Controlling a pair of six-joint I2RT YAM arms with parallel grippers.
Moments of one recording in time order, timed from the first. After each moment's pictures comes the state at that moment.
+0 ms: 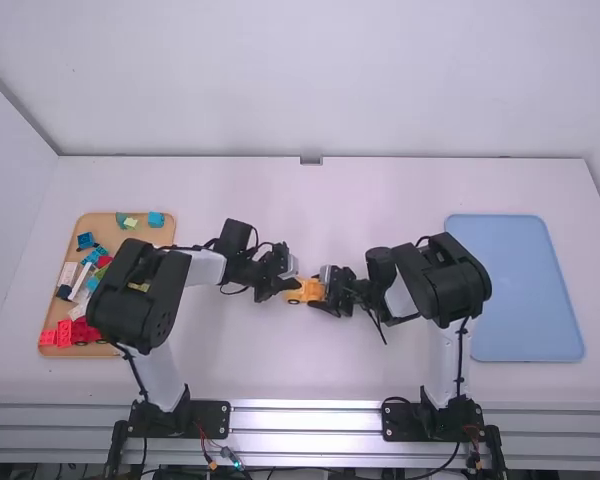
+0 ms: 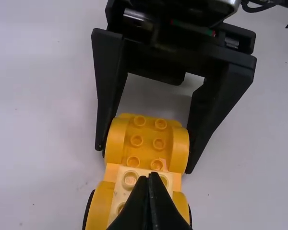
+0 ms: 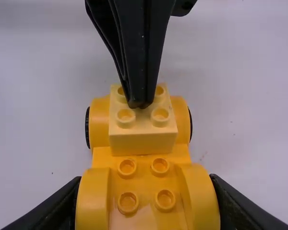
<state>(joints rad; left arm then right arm) -0.24 1.88 0.82 -0.09 0.94 0.97 0.34 2.14 0.55 0.86 -0.96 -0.71</state>
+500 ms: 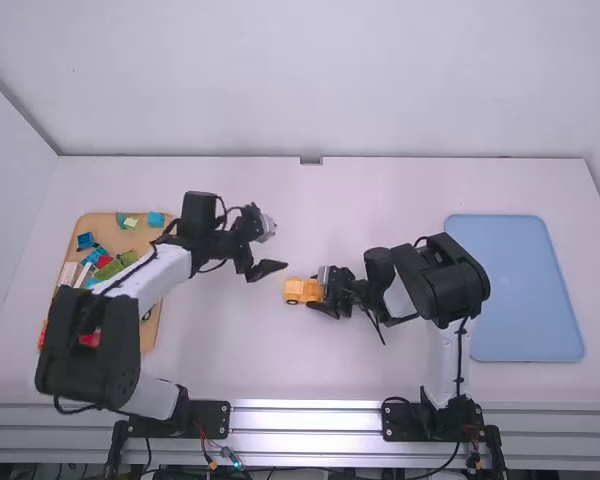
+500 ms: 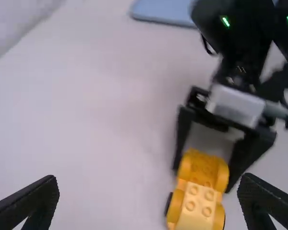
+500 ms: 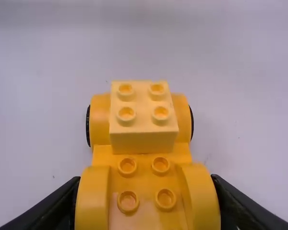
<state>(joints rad) -0.07 1.52 0.86 -0.15 0.92 0.71 0.35 2.14 0.55 0.86 -0.94 -0.71</state>
